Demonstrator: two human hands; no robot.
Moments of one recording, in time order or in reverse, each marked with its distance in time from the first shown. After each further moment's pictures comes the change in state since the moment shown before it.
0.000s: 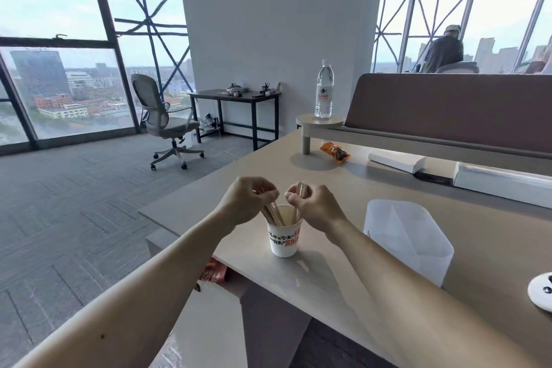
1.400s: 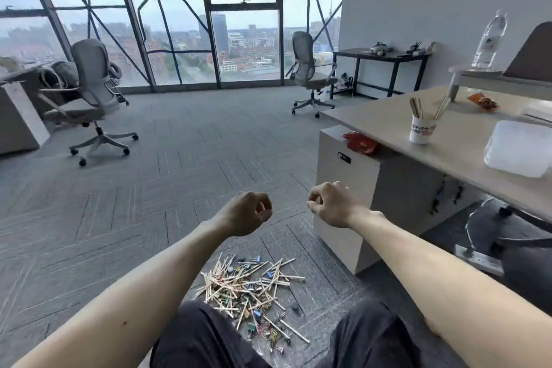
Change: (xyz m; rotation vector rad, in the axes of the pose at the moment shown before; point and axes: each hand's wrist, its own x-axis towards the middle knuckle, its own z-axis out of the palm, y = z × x) left_hand -0.561 -0.025 -0.145 0.572 0.052 -0.323; right_hand -0.423 -0.123 0.132 -0.533 -0.608 -0.440
